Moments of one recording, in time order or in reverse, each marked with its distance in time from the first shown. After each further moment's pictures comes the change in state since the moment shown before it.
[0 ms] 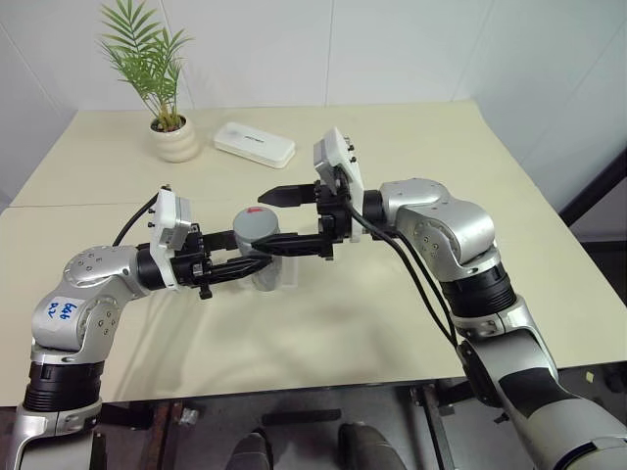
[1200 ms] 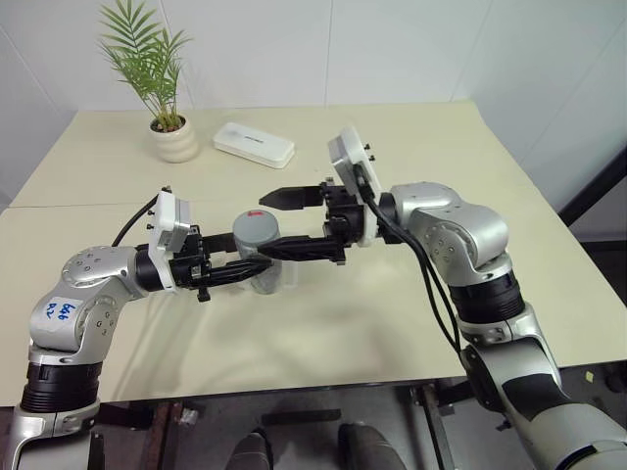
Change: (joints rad) left arm 0.005 0.009 0.000 -0.004 -0.001 -0.001 -0.023; right arm -0.004 0.032 -0.030 -0.052 0.057 0.041 0.001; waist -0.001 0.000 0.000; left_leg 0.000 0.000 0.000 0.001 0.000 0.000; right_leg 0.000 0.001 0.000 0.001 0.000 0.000
